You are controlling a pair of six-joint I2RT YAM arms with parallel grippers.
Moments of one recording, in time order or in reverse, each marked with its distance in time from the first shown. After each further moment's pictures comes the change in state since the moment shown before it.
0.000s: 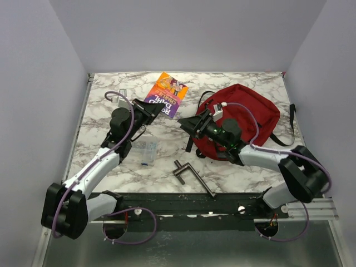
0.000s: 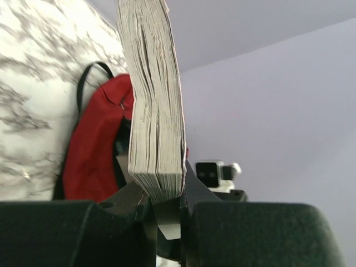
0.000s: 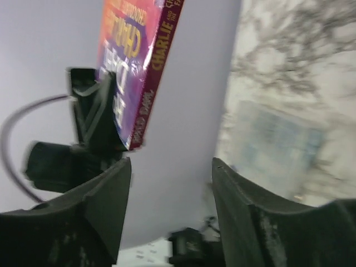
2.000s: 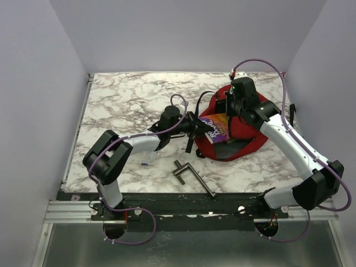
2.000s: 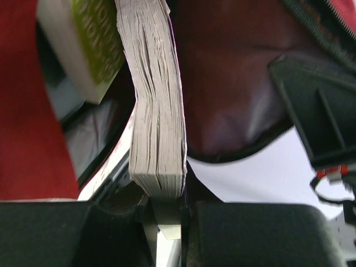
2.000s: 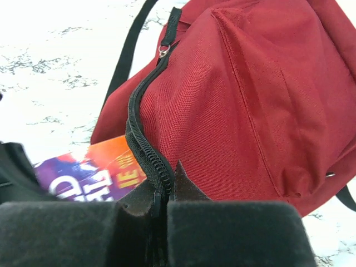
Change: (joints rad) left arm -0.282 0.568 0.228 0.113 0.432 -0.263; right arm -0.187 -0.139 0.732 -1.615 0.503 -1.217
